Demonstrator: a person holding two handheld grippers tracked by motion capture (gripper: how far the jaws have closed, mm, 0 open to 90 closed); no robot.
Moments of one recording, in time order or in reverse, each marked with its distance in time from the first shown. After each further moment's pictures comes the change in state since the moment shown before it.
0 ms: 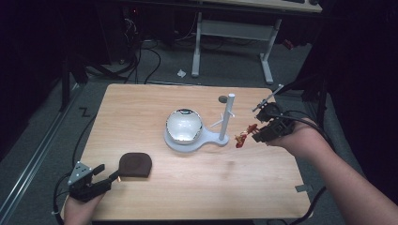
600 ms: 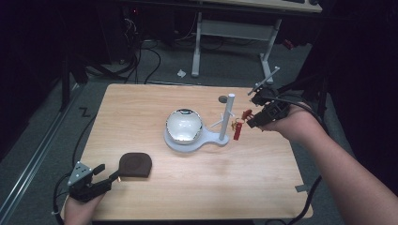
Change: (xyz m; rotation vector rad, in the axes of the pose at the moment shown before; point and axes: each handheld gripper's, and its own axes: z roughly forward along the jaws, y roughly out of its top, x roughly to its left) left arm -0.002 0.001 -0.001 -0.011 -0.004 0.009; right arm -0.010 0.034 -0.014 -0.035 0.003 0.016
